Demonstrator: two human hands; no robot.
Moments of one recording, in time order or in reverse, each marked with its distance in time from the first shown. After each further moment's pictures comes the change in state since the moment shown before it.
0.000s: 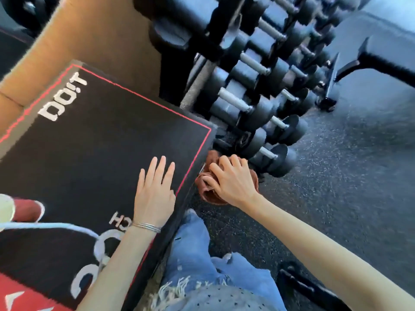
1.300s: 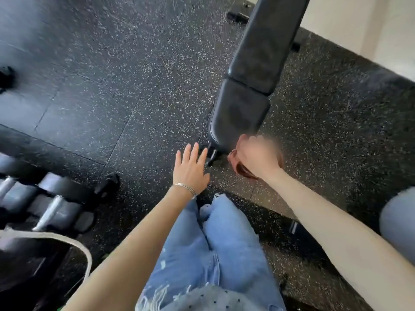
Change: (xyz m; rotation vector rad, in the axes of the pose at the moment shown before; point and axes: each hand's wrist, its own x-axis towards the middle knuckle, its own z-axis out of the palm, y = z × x) left_hand -0.142 0.612 0.234 0.528 -0.562 1.608; right_hand -0.635 0.186 0.137 0.083 -0.255 1.739
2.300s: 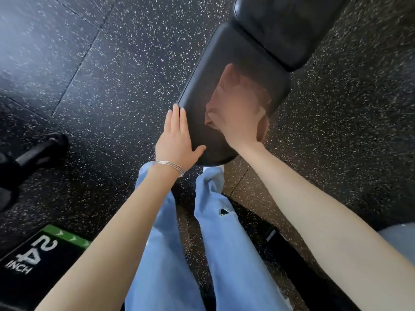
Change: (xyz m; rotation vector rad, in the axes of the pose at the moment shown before) left_hand 0.227 0.056 0.111 -0.377 0.053 -0.301; right_hand 0.176 0.064 0.192 0.293 -0.125 0.062
